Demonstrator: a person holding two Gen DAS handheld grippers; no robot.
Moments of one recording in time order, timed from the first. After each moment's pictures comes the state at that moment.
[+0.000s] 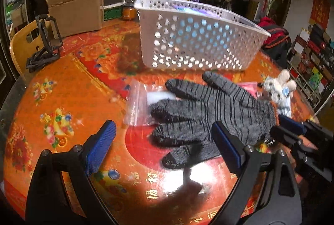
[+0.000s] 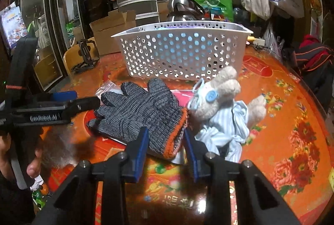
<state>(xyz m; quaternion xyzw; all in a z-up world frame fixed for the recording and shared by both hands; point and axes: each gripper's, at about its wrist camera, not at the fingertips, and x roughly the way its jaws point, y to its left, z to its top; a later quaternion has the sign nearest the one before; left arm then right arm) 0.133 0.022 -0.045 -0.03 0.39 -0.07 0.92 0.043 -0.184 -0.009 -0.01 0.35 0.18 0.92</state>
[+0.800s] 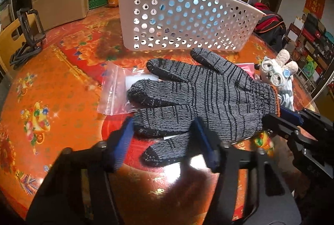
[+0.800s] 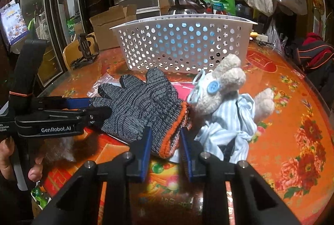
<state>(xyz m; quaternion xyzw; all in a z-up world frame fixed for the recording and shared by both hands) 0.145 0.006 -0.069 -0.03 0.42 -0.11 0.90 0.053 -0.181 -0.022 -0.01 0.36 0.18 0.92</state>
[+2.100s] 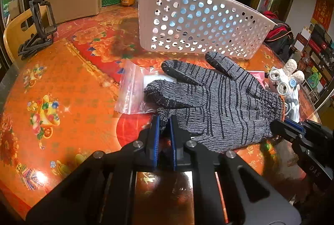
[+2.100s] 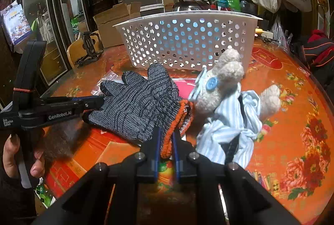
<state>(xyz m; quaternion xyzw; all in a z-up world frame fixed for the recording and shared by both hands) 0.146 0.023 -0.070 -0.06 0.42 -0.08 0.90 0.054 -0.183 -0.025 -0.01 0.37 0.20 0.91</state>
